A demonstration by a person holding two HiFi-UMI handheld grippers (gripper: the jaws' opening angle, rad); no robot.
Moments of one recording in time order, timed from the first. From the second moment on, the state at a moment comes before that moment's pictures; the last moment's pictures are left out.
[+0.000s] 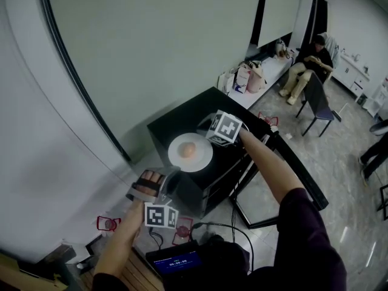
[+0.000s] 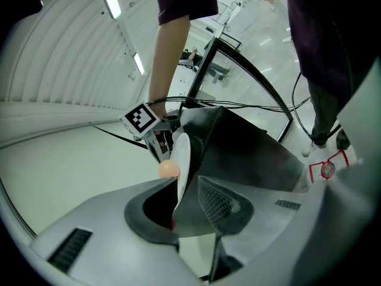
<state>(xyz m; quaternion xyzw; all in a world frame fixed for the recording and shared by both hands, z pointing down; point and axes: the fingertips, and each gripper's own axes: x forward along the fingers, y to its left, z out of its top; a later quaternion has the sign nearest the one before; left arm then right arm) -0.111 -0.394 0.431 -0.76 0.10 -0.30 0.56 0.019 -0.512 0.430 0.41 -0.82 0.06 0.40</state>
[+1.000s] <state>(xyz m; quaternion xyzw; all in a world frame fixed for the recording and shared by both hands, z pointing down) -0.128 -0.398 0.425 -0.64 0.13 -0.30 0.69 -0.013 -0.486 0.419 0.44 -0.82 0.05 0.36</state>
